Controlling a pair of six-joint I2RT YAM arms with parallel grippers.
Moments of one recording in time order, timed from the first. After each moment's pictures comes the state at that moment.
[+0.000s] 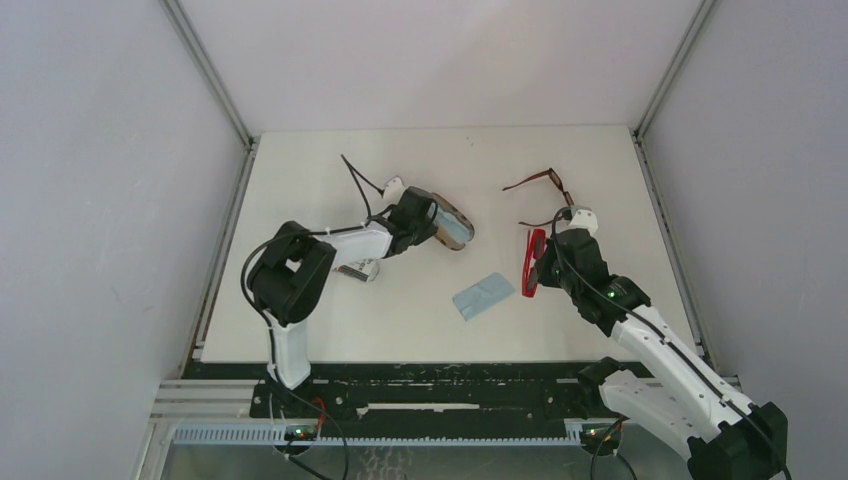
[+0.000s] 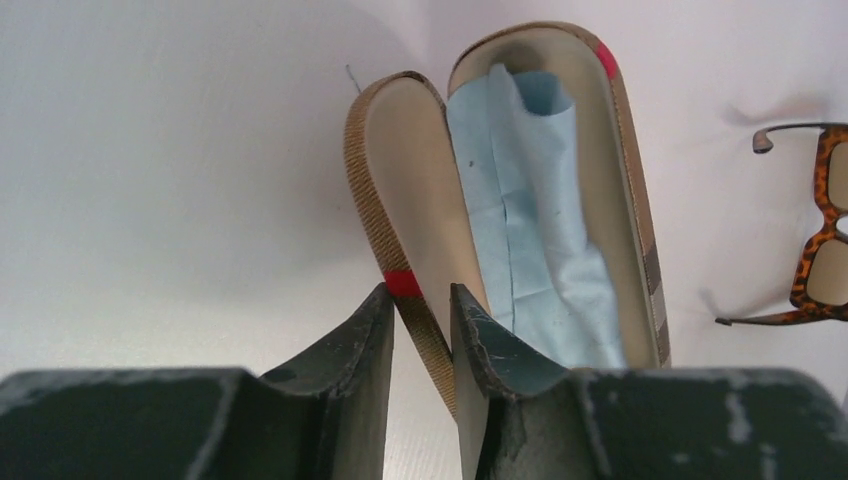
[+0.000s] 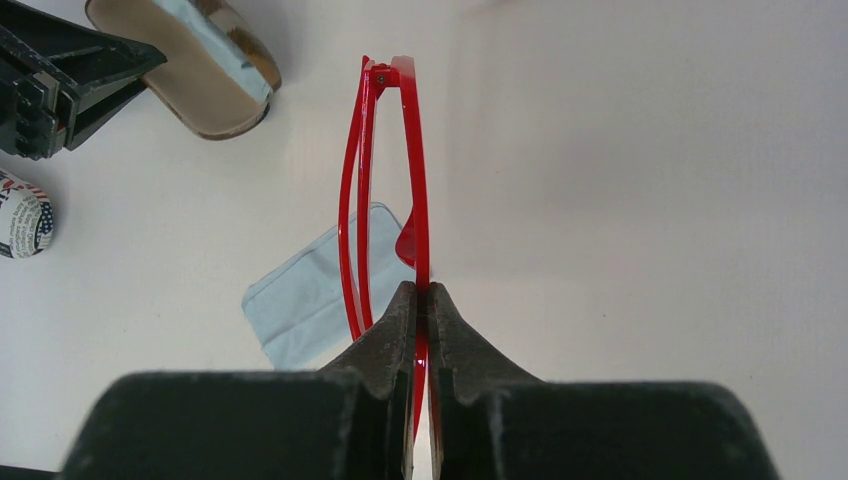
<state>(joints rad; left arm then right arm) -0.64 1.94 1.18 -0.02 -0.31 -1.06 0.46 0.84 0.66 -0.51 0.24 0.52</state>
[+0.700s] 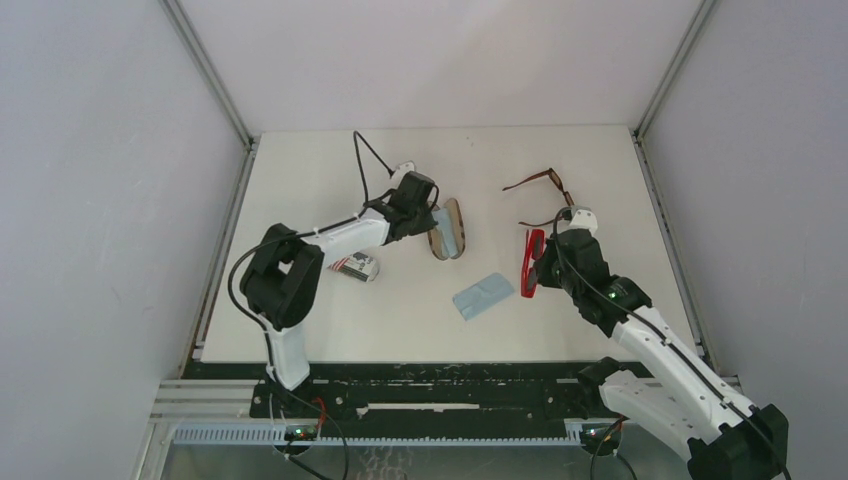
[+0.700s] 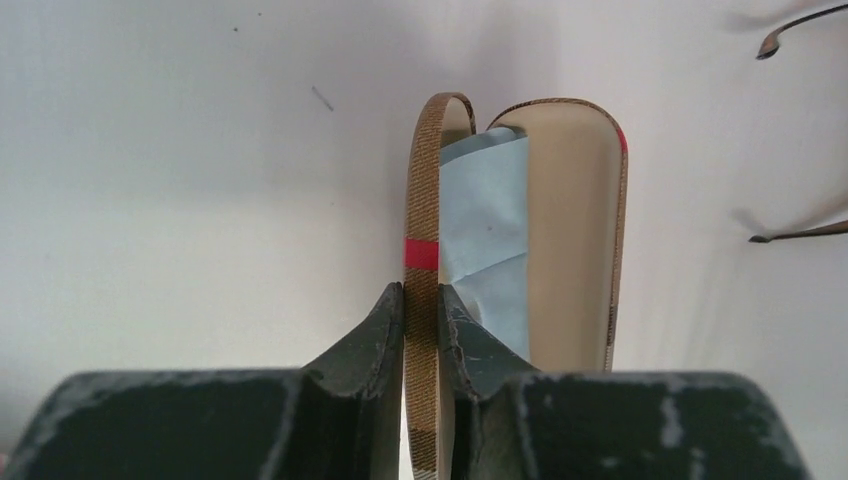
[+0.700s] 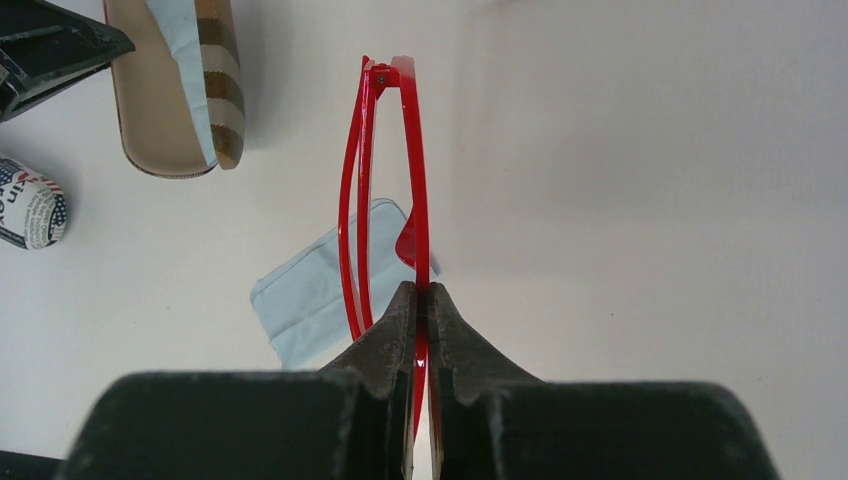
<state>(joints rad) -0.63 1.89 1.30 -0.22 -0.25 -0.82 0.46 0.84 0.66 -0.51 0.22 0.52</state>
